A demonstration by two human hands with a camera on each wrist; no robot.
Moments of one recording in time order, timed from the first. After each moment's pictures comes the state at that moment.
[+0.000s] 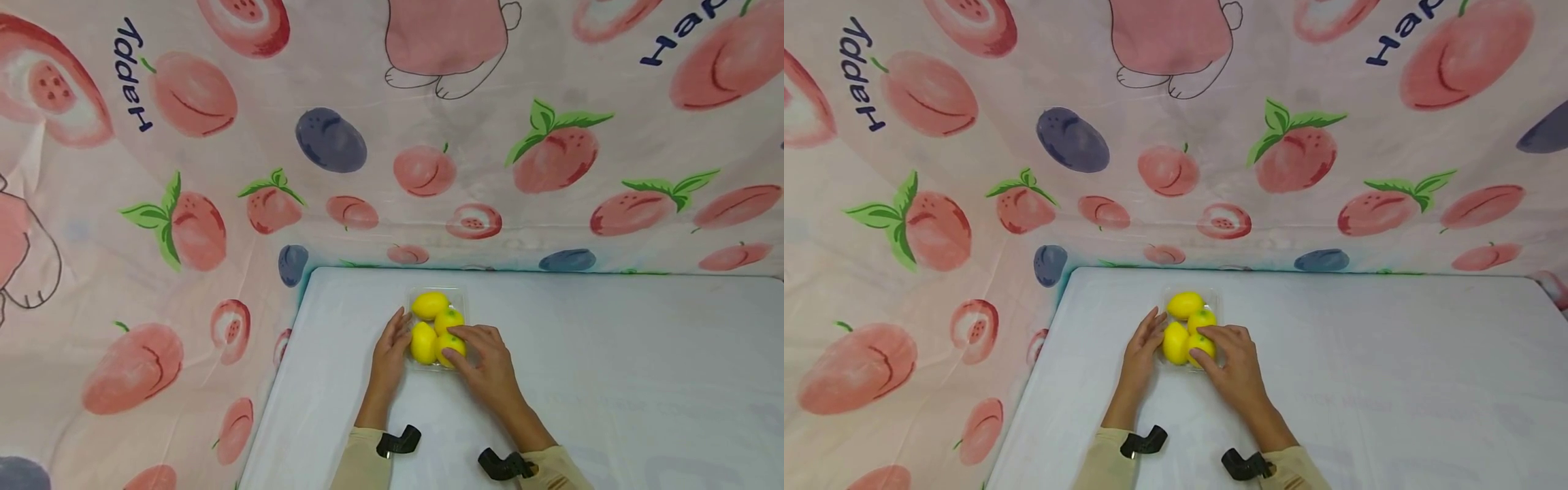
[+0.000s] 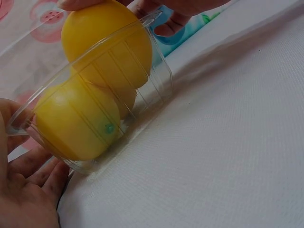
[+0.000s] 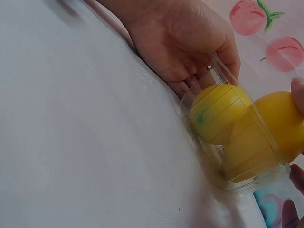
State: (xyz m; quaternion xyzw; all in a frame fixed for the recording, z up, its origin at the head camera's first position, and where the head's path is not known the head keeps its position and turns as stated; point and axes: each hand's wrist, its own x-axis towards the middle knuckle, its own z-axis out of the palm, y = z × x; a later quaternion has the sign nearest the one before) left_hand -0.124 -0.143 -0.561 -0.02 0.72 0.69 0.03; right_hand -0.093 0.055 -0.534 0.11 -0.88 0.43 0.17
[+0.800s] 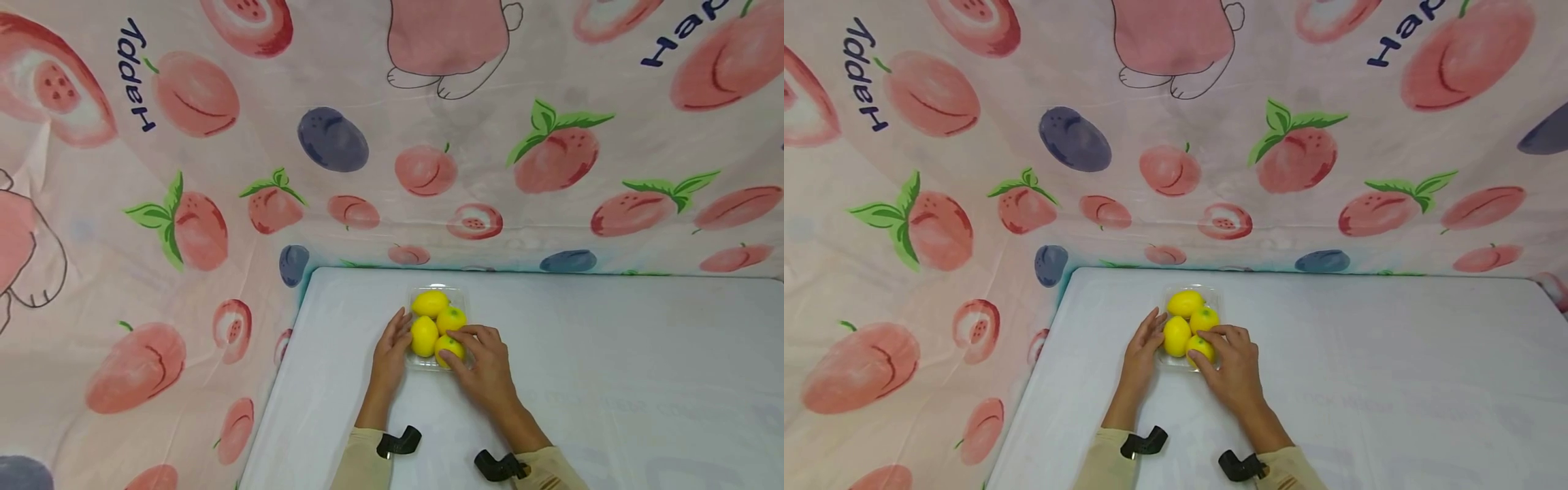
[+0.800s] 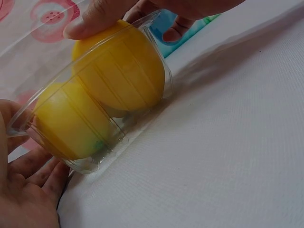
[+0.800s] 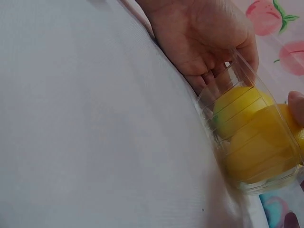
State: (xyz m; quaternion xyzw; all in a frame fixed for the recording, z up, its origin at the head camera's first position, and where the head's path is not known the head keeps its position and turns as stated) left_hand -0.123 -0.143 -0.561 -0.03 0.72 0.69 0.04; right_hand -0.093 0.047 -0.540 0.10 -0.90 0.37 0.18
